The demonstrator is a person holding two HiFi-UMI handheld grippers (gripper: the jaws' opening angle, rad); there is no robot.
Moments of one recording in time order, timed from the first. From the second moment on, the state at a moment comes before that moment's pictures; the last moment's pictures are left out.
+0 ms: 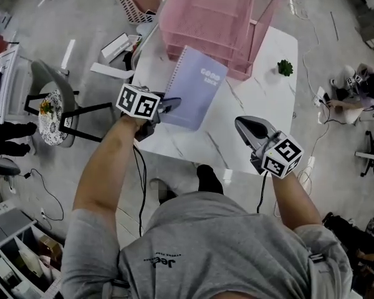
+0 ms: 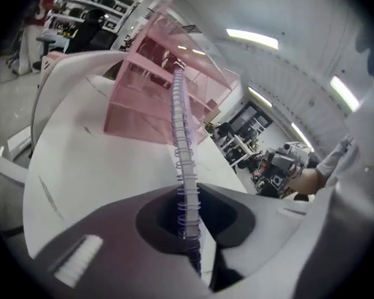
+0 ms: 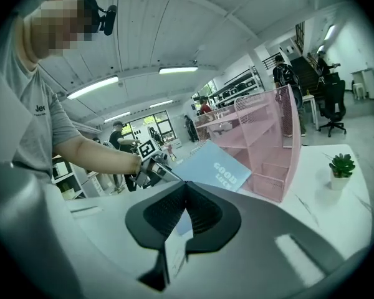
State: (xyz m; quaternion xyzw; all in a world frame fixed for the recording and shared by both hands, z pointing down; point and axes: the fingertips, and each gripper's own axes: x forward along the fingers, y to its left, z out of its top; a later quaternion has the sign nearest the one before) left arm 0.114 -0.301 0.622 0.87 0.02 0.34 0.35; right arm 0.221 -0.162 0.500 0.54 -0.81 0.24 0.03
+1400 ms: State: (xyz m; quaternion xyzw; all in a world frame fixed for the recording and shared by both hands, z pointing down) left arm 0.123 -0.363 0.591 0.80 0.05 0.19 0.57; right arm 0.238 -0.158 0.517 0.54 -0.80 0.27 0.01
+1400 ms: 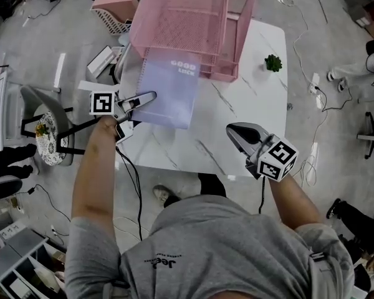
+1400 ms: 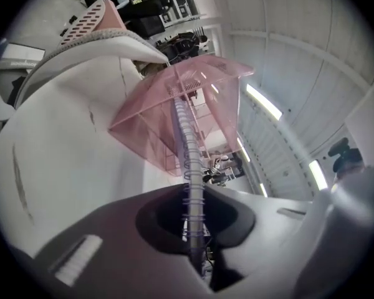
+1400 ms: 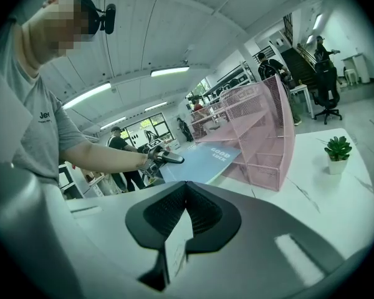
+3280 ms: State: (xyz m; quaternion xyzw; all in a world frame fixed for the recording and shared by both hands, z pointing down) left arm 0.208 -0.390 0.632 0.93 0.04 0.37 0.00; right arm 0.339 -0.253 0.514 0.62 -0.76 0.20 0.02
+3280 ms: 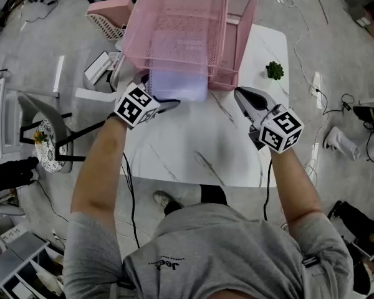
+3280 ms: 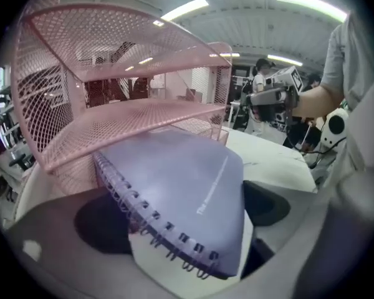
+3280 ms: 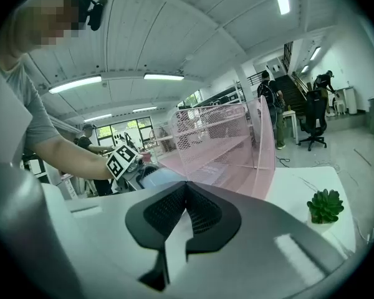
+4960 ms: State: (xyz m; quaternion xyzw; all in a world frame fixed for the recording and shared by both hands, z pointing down) left arm -0.009 -0.337 0.463 0.95 -0.29 0.11 0.11; right arm 0.185 -0.279 0.420 0.52 -0.84 0.15 0.02
